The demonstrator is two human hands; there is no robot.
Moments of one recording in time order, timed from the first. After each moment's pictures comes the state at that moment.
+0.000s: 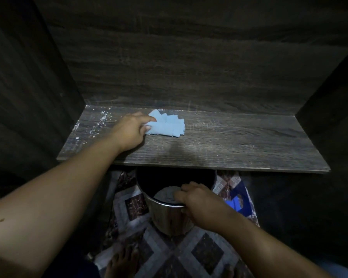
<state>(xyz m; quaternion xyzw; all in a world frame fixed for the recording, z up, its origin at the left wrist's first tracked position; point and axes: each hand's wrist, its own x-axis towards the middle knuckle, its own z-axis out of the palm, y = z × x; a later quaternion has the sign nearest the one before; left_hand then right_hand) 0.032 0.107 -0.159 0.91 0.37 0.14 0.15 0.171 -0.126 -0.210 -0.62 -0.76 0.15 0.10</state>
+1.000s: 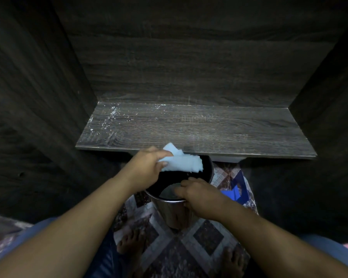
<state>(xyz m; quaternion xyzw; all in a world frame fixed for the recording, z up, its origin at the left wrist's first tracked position) 0.000 -0.032 -0.155 0.90 0.33 0.10 0.26 0.160 -0.155 -0.199 -0.60 -0.79 0.14 0.03</state>
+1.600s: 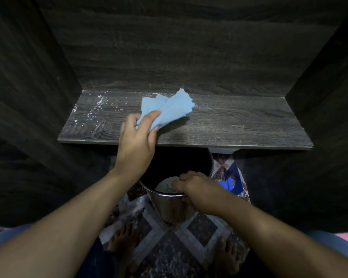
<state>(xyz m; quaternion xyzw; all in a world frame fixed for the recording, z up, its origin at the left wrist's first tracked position) 0.024 -0.023 -0.166 0.83 0.39 0.37 0.15 0.168 -0.156 -0.203 -0.61 -0.78 0.14 0.03</state>
